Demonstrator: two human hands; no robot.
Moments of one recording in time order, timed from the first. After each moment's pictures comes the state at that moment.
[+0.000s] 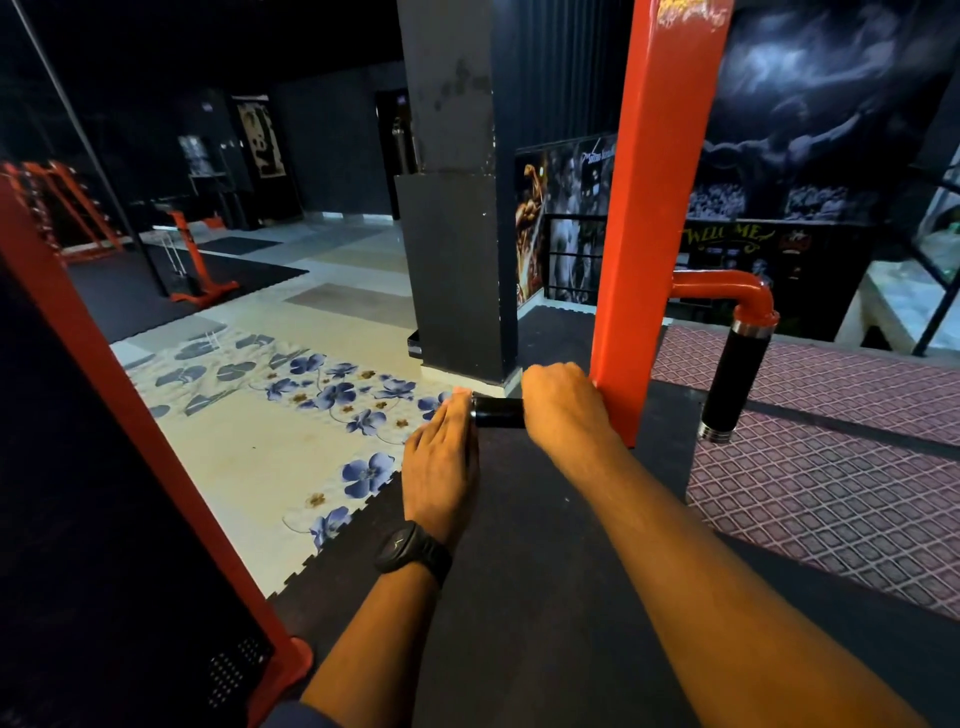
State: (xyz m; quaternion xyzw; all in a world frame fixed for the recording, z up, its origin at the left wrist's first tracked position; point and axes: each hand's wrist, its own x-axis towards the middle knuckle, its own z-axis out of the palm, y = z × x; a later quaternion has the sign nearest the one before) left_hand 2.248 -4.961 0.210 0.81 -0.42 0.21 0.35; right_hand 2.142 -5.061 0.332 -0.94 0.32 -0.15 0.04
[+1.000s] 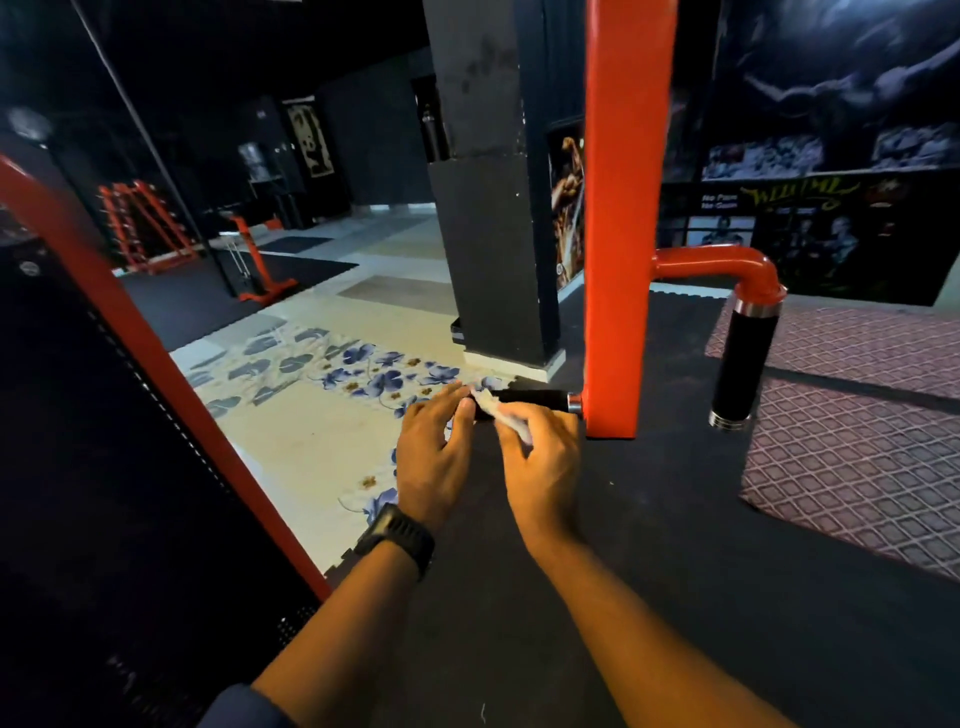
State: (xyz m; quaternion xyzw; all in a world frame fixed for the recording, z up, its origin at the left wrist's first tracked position) left_hand 2.223 -4.951 0.245 0.78 -0.38 0.16 0.47; right_hand 2.137 -5.035 0.221 -0.72 0.19 -0.59 0.32
